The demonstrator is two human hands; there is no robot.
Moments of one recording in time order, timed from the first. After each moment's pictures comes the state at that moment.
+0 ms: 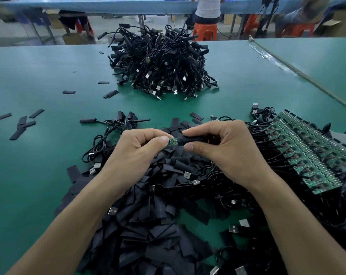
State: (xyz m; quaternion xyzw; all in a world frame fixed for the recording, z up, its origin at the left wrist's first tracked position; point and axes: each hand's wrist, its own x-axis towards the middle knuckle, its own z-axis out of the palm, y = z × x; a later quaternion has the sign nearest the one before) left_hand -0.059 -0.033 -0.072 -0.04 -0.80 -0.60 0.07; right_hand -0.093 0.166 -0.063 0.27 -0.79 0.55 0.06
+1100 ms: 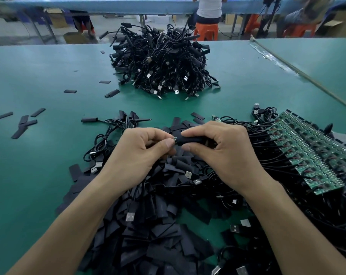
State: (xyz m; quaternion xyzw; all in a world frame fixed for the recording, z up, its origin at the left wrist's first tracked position) left_hand -0.058 -0.037 -0.073 -0.07 -0.82 -0.56 0.07; right_hand -0.090 0.160 -0.069 0.31 -0.83 0.43 0.17
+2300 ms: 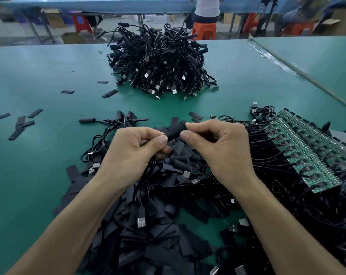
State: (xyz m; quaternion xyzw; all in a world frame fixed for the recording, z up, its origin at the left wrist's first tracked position) left_hand -0.054 -0.030 -0.065 0.00 -0.79 -0.61 0.08; right_hand -0.089 0.148 -0.077 0.18 -0.76 0.61 0.15
